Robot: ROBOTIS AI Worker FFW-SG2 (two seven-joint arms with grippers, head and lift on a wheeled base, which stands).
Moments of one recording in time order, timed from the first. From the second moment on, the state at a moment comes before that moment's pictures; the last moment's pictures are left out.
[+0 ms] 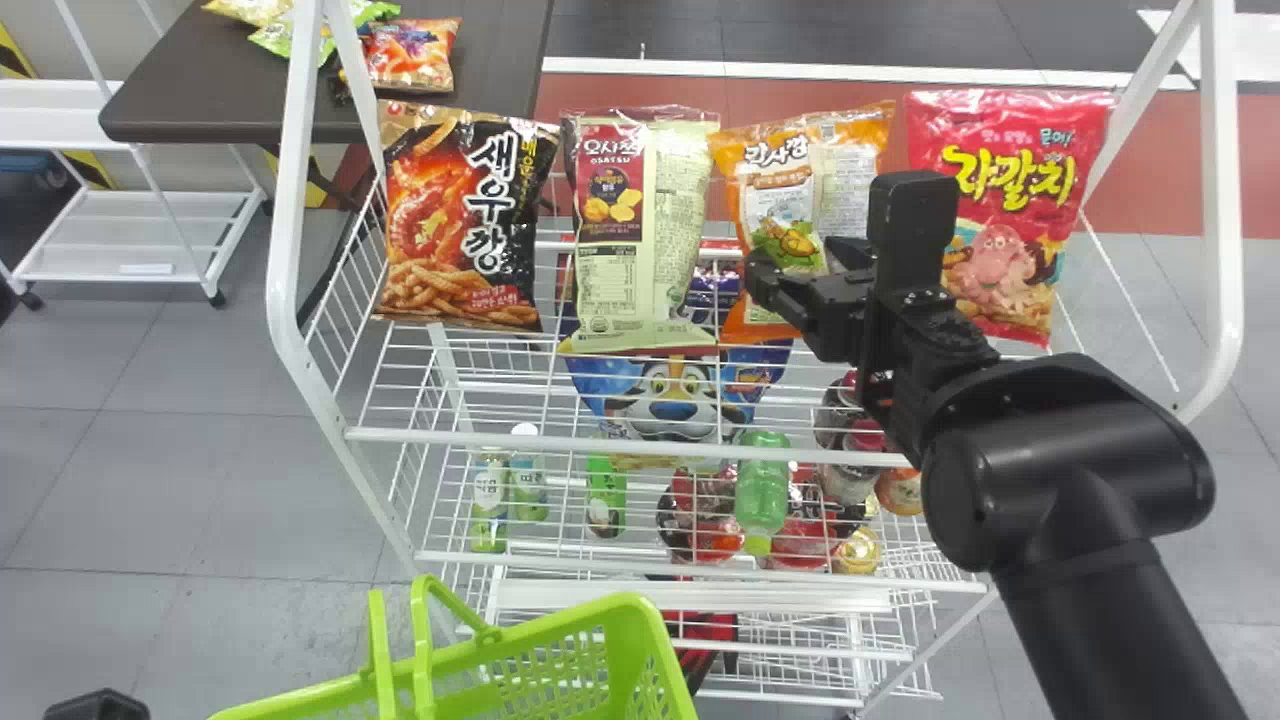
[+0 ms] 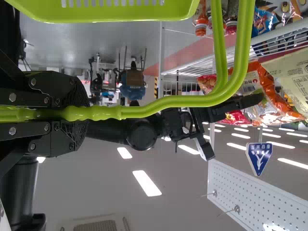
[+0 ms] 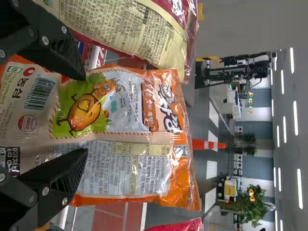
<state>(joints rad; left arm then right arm) 0.68 0.10 0.55 -2.11 1.15 1.57 -0.86 -0.12 -0.08 0.20 -1.65 -0.11 0.53 0.00</state>
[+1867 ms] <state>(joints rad) 0.68 0.10 0.55 -2.10 1.15 1.57 -0.87 0.19 -0.10 0.11 -2.51 -0.46 1.56 0.18</state>
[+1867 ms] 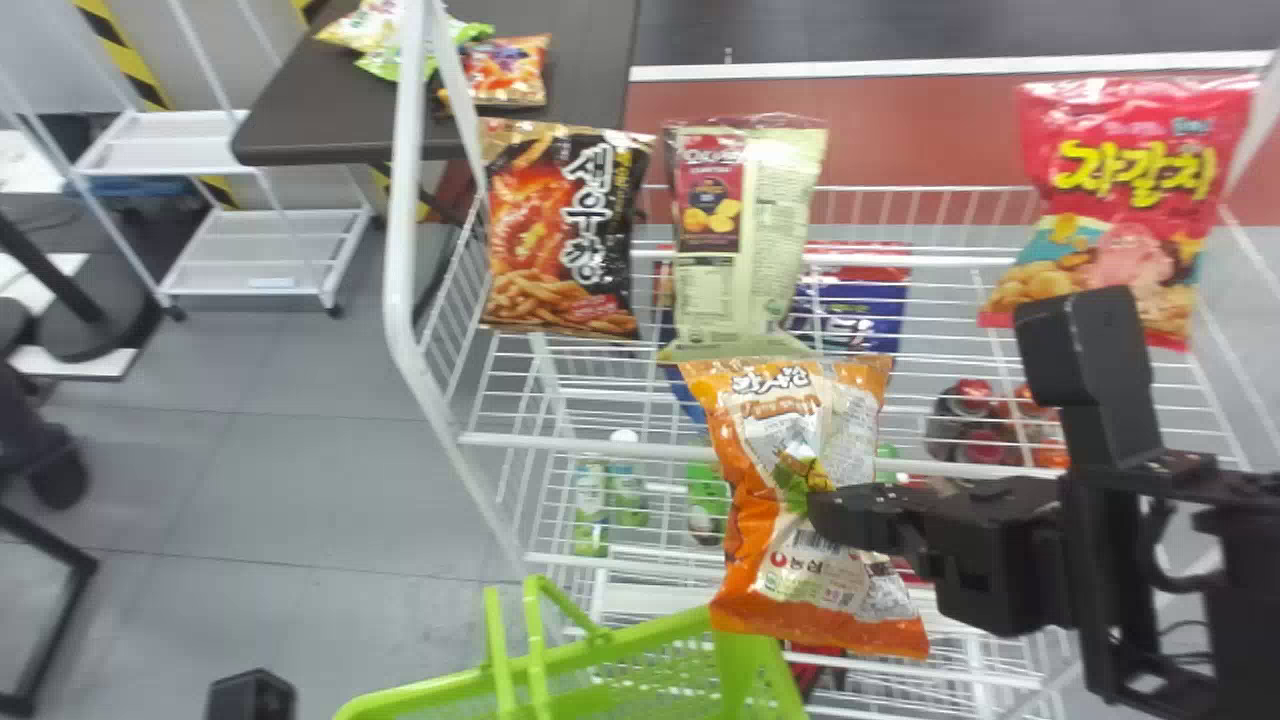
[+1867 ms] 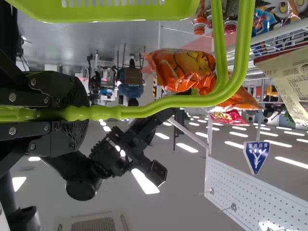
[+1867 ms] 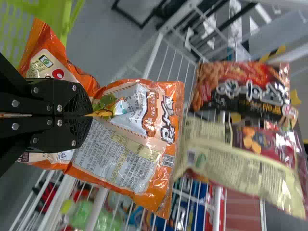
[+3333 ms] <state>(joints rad) 0.67 0.10 0.54 -2.10 1.16 1.57 -0.87 0.25 -0.10 0.31 -2.41 -0.45 1.56 0.28</state>
